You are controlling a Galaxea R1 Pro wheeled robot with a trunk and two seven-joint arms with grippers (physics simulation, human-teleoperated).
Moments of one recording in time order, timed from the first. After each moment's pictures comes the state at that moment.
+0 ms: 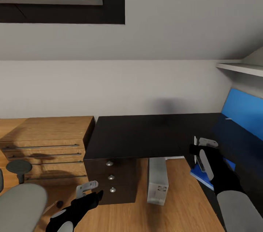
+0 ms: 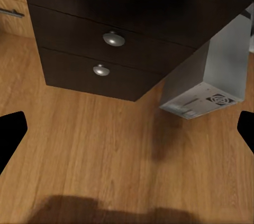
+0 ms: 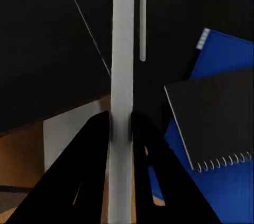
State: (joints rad) left arm -0.10 0.26 -0.49 -1.55 0.92 0.40 0.61; right arm -0.65 -0.12 -0.17 -1.02 -0.15 0.69 -0.19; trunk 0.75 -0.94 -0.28
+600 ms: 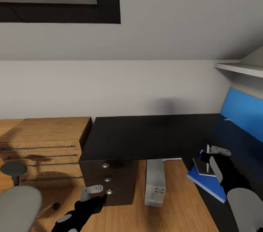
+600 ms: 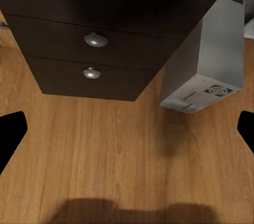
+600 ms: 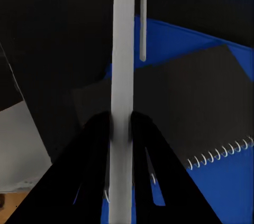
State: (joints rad) left arm -0.10 0.26 -0.57 -1.55 0.84 0.40 0.62; right arm -0.70 -0.22 -0.22 -0.74 -0.15 0.53 -0.19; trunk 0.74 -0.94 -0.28
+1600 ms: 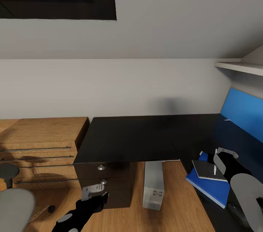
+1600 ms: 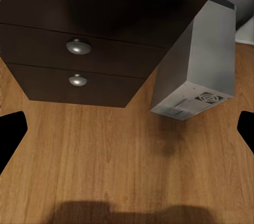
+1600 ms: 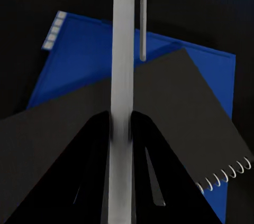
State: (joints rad) left arm -0.10 0.25 -0.57 -1.57 0.85 0.40 0.62; right arm -0.87 -0.29 -0.21 -0.36 -0.15 0.41 -0.24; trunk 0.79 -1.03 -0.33
